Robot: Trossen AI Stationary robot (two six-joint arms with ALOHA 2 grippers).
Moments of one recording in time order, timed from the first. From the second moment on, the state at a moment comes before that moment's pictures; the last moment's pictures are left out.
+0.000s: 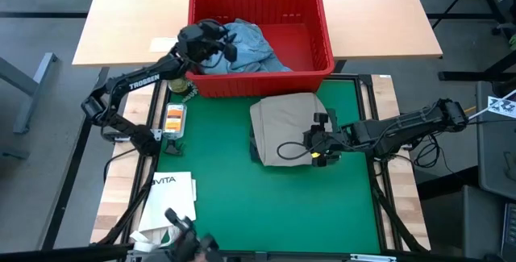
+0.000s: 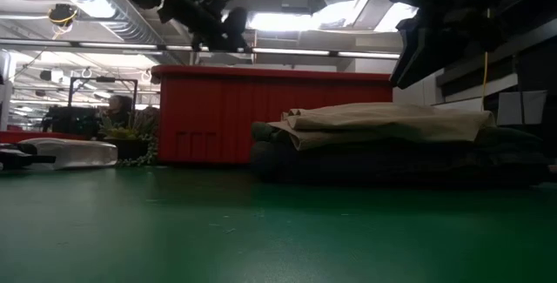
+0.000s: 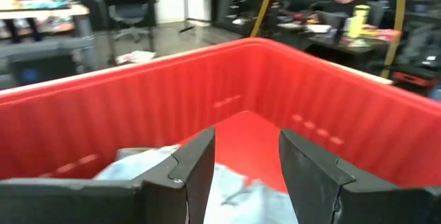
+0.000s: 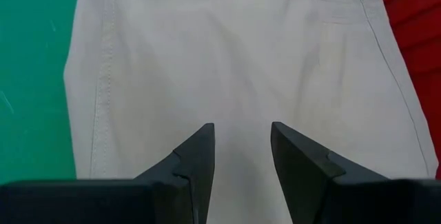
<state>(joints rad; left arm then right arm) 0.79 1.45 1.11 0.19 -0.12 -0.07 0.18 1.22 0.85 -0.63 0.43 -0.03</state>
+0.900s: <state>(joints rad) 0.98 1.80 1.75 -0.43 -0.14 0.12 0.18 1.22 0.85 -0.51 0.43 -0.03</state>
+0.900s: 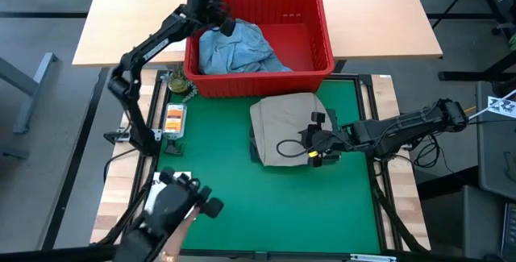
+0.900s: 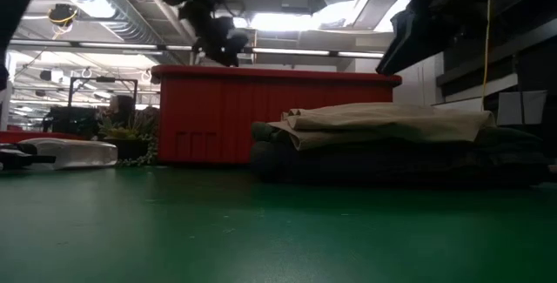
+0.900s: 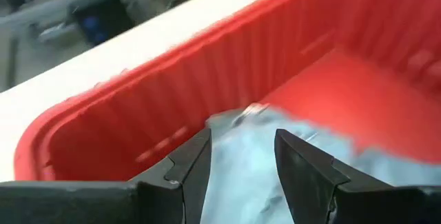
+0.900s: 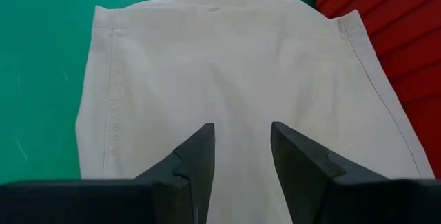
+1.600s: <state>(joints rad) 1.01 2.09 1.88 -0.65 -0.35 0.16 0.18 1.22 0.85 -0.52 0.43 -0.03</state>
